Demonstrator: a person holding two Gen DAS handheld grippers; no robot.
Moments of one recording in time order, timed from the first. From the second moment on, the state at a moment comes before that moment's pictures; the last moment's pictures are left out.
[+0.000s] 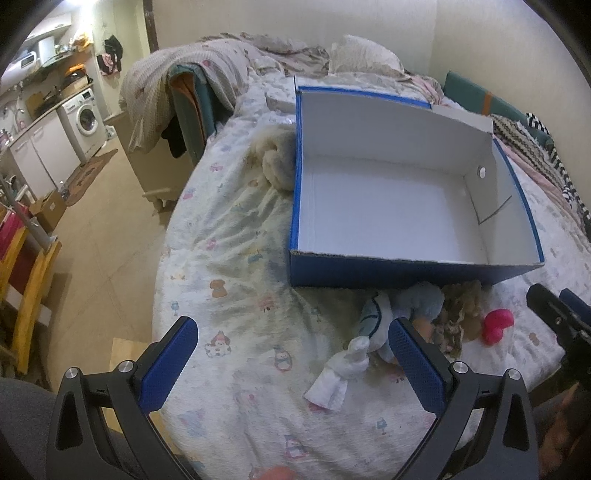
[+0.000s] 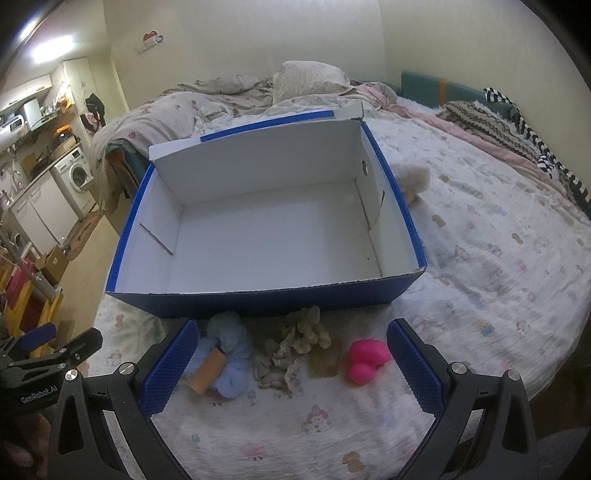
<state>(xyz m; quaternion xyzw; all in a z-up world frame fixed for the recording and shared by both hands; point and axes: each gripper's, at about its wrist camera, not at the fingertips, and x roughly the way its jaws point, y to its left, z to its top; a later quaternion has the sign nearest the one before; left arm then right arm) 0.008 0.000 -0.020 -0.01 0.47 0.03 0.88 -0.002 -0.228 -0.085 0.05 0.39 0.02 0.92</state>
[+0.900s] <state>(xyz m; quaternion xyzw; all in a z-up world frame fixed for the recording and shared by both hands) 0.046 -0.028 -0.140 -0.01 0.64 -0.03 0.76 0.010 -0.235 -0.101 0.08 0.43 0.01 0.90</state>
